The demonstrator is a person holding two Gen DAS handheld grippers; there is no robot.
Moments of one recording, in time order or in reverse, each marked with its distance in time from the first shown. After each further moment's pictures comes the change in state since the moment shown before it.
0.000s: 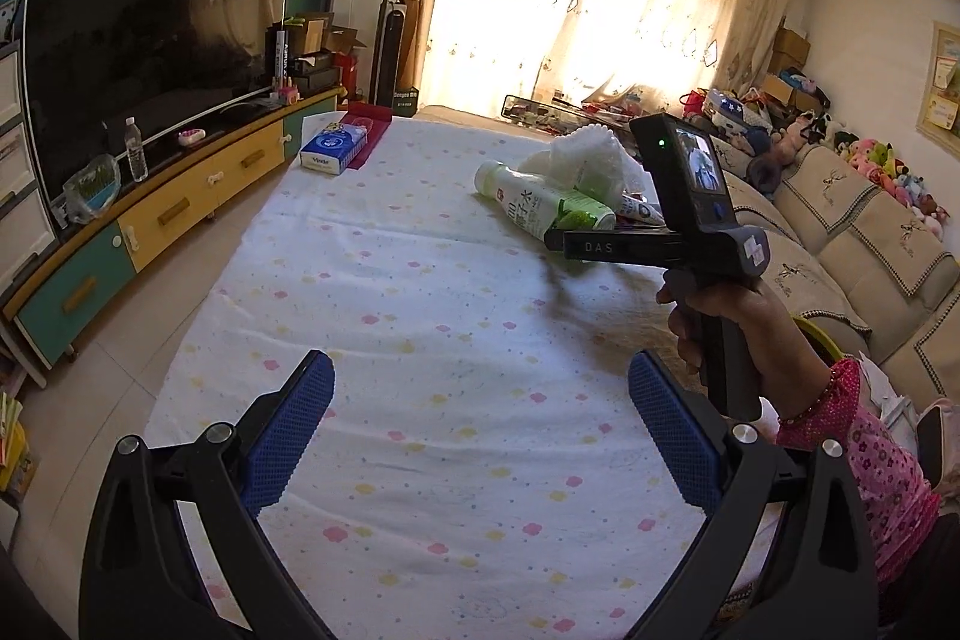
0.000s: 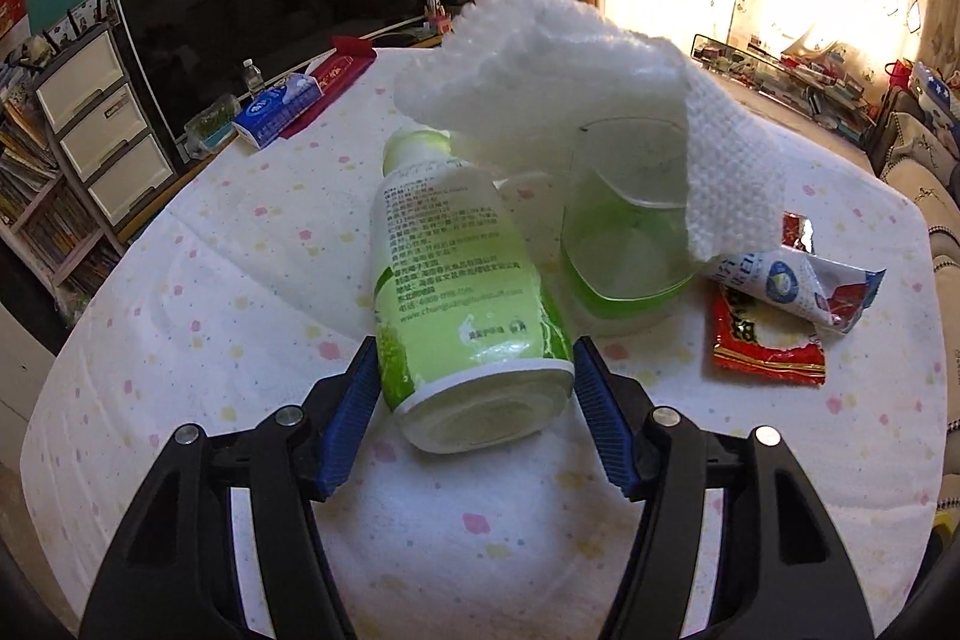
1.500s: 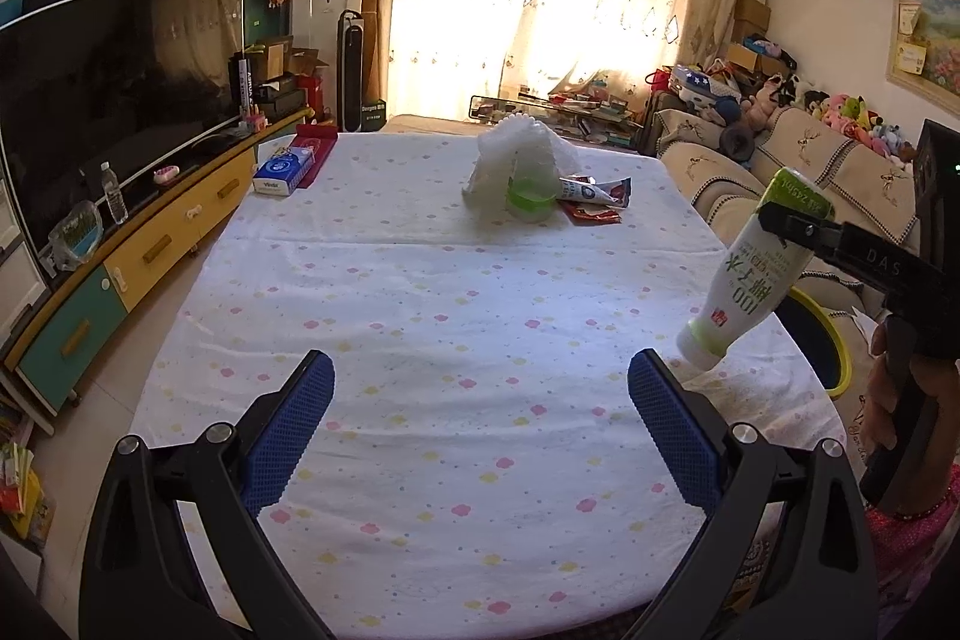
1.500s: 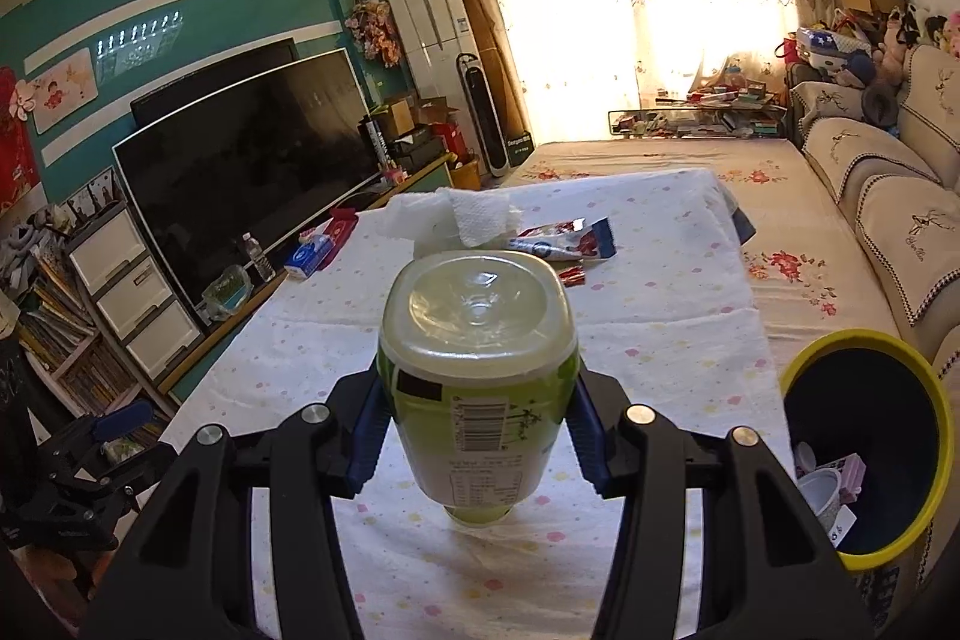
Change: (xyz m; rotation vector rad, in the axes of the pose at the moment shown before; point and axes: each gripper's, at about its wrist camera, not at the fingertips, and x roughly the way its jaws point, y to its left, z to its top) left arm -0.009 -0.045 -0.009 0.118 -0.006 -0.030; right arm -0.232 -0.045 -0.129 0.275 -0.379 -0.022
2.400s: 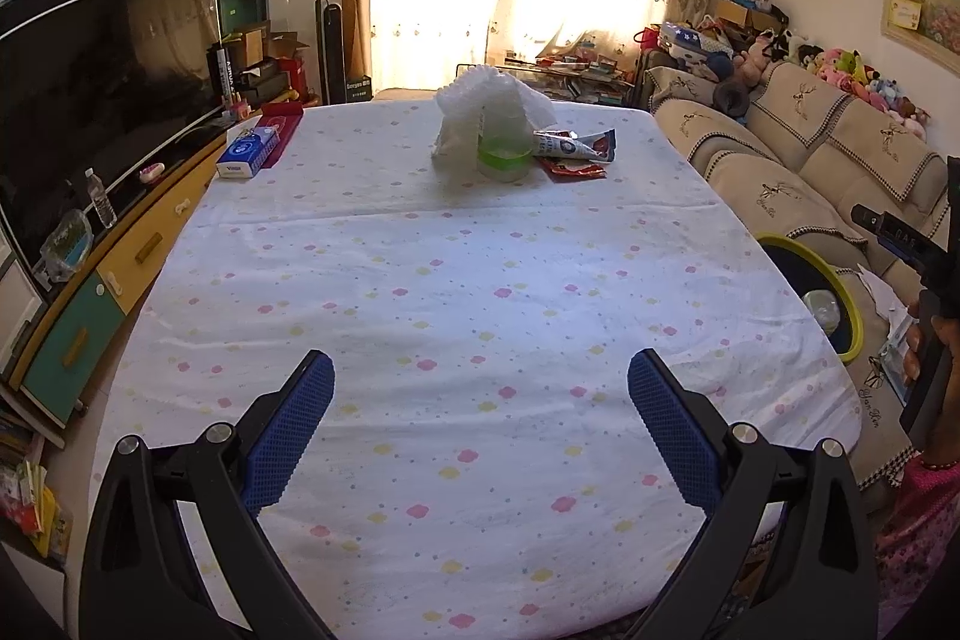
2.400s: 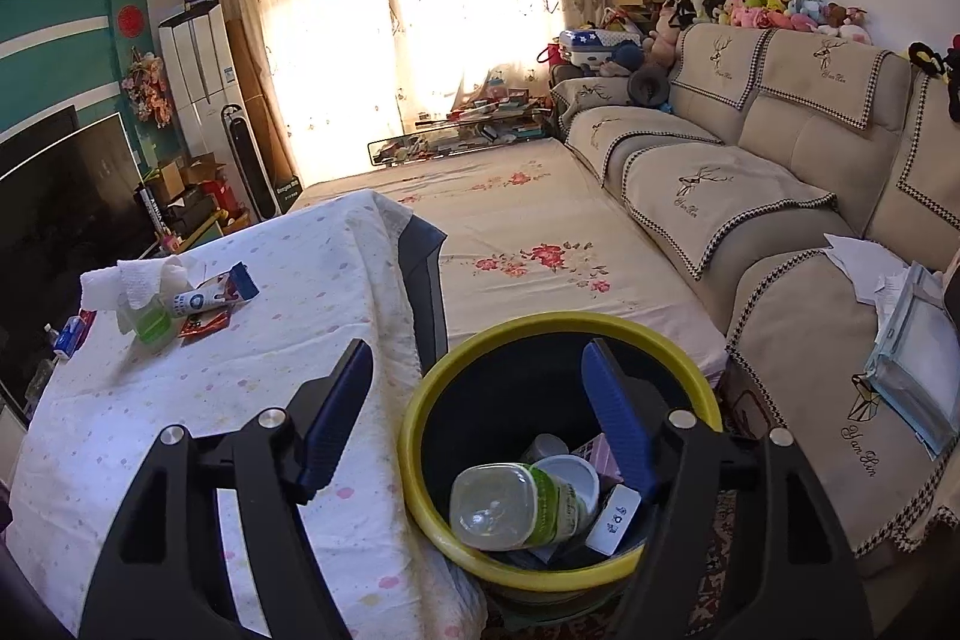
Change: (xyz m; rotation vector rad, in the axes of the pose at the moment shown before) left arm 0.032 -0.027 -0.003 0.070 0.085 0.002; right arm -0.047 -0.168 -0.026 0.187 -0.078 -0.512
